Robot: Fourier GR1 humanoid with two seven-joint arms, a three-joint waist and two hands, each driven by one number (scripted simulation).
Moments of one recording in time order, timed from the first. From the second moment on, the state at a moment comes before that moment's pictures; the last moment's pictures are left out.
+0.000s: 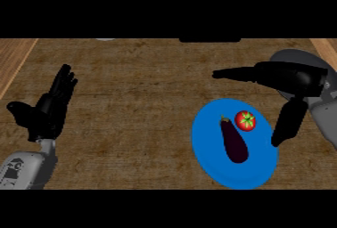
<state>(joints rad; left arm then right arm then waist) -0.22 0.35 -0.08 -1.45 0.20 0.22 0.05 -0.69 -0.58 0.27 -1.48 0.12 0.87 0.07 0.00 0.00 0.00</state>
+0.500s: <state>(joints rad) -0.25 0.33 -0.04 -1.43 0.16 0.19 0.05 -0.65 -0.52 0.27 -1.42 0.31 0.86 0.08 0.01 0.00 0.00</state>
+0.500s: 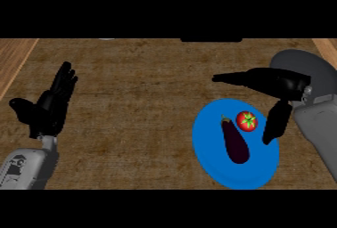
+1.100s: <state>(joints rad) -0.22 0.29 -0.01 -1.46 0.12 0.16 0.06 -0.60 -0.49 0.31 -1.35 0.50 0.89 -0.10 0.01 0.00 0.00</state>
